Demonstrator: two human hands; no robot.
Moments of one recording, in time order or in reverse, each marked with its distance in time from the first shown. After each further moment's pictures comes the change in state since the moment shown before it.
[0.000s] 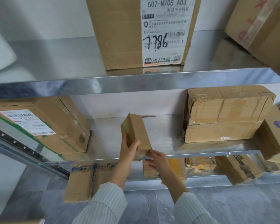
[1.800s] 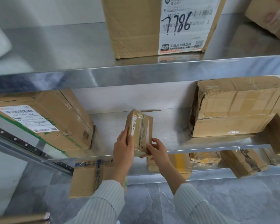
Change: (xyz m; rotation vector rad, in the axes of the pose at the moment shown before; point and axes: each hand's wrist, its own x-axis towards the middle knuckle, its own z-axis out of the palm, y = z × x) left_hand 0.025 -0.025 -0.033 0.501 0.195 0.417; right_hand 0.025 0.005 0.034 -0.110 0.029 -0.114
